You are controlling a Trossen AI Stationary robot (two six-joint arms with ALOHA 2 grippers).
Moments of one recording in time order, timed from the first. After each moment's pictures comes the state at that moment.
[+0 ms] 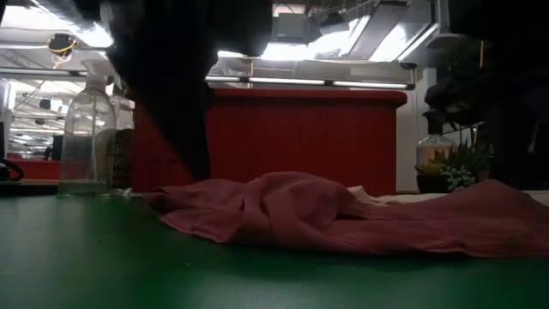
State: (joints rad) left arm -0.45 1.95 1.36 -0.60 -0.14 -0.69; right arm 0.58 1.57 0.89 -0.39 0.00 0.28
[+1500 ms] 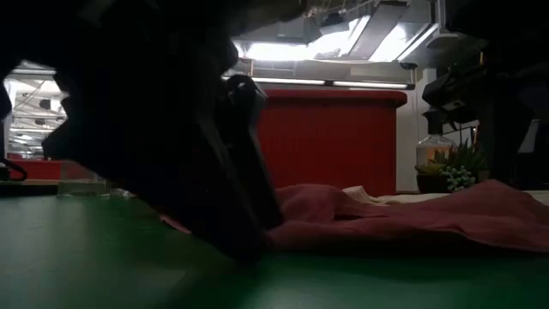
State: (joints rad) left arm -0.56 2.12 1.36 -0.25 -0.33 -0.28; right arm 0.58 1.57 0.89 -0.39 0.02 0.28
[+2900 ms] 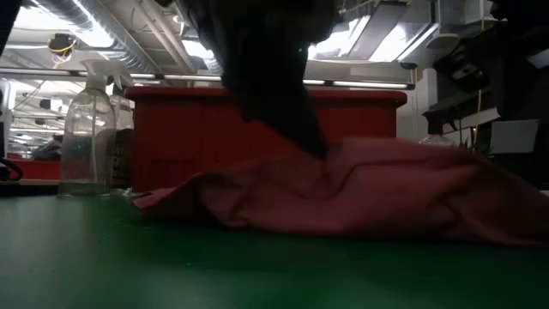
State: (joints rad) left arm -0.30 1.98 1.36 -0.34 -0.19 -0.38; right arm 0.58 1.41 0.89 -0.50 0.01 0.28
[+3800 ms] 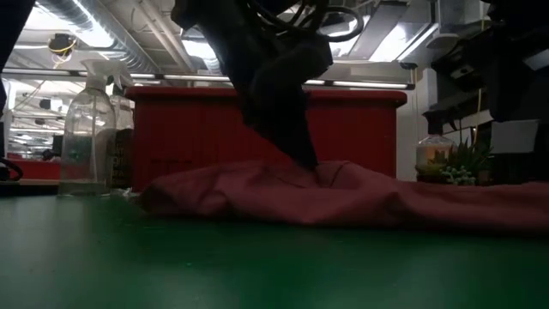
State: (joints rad) left arm -0.19 1.98 1.36 -0.38 -0.31 -0.32; right arm 0.58 1.41 0.89 -0.50 0.04 0.28
